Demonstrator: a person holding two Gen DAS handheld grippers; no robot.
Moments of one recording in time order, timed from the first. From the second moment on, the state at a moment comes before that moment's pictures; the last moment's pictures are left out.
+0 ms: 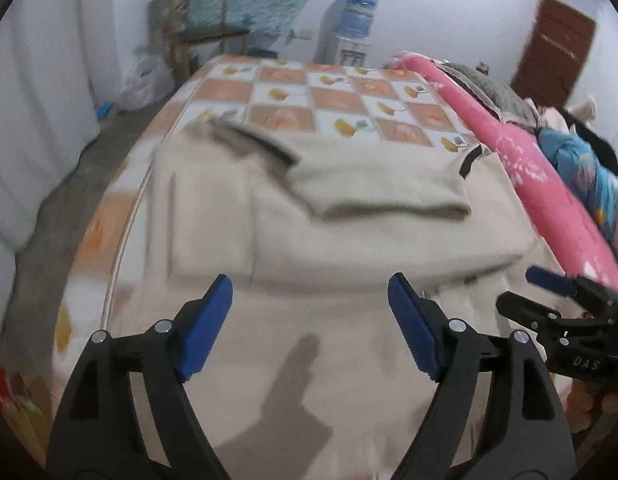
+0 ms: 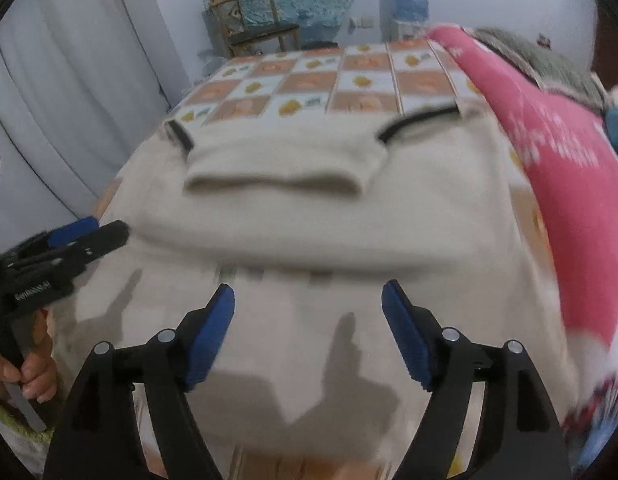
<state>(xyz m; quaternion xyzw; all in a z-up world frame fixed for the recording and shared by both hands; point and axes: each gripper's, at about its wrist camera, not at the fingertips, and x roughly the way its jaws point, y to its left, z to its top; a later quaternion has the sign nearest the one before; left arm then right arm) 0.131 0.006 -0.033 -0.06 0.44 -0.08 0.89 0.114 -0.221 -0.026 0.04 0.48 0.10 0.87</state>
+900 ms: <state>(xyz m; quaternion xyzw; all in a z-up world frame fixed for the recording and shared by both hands) 0.060 0.098 -0.065 -0.15 0.40 -0.03 0.90 0.062 -0.201 -0.069 -0.04 0.47 0.09 0.88</state>
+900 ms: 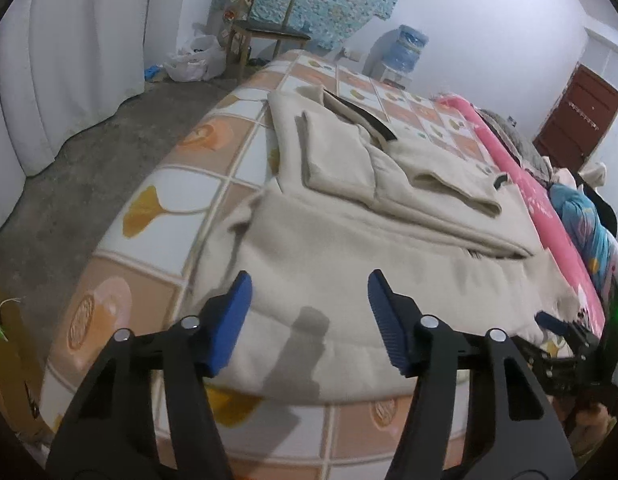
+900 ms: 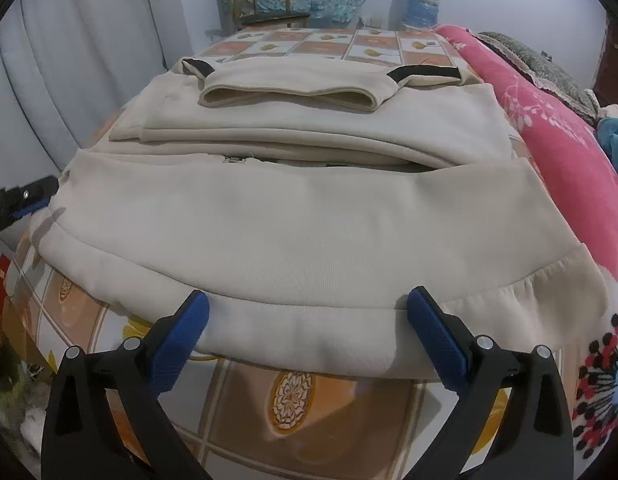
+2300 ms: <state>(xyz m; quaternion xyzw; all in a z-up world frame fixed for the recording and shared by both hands) 0.087 0.074 -0.076 0.03 0.44 0.02 0.90 0.055 -0.203 -0.069 -0.04 0.46 0.09 0.88</state>
